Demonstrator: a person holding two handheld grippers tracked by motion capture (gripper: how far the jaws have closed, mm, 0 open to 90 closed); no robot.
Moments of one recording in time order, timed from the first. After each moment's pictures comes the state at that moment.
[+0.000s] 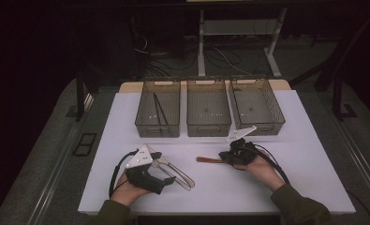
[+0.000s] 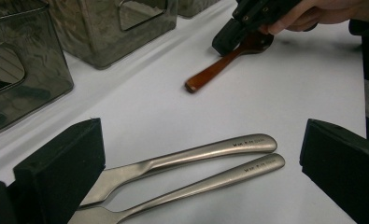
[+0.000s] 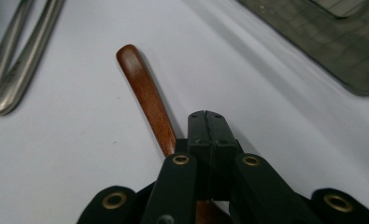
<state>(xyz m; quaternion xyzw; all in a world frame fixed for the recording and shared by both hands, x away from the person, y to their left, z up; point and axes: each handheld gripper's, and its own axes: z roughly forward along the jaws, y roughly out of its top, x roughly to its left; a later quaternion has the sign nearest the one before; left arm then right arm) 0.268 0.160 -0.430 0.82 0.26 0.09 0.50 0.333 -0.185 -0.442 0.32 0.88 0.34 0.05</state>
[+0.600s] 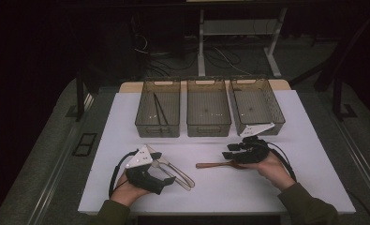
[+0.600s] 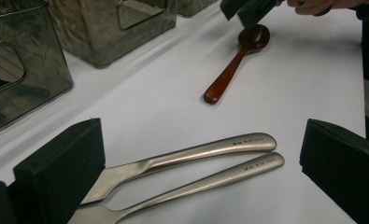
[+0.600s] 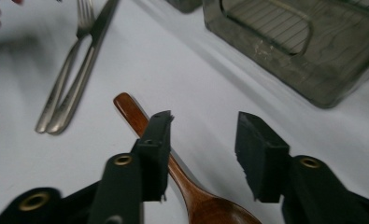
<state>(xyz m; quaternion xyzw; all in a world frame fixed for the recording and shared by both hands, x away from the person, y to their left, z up) 0.268 0.160 -0.431 0.82 0.26 0.09 0.50 0.326 -0.216 -0.419 0.33 0.84 0.42 0.04</state>
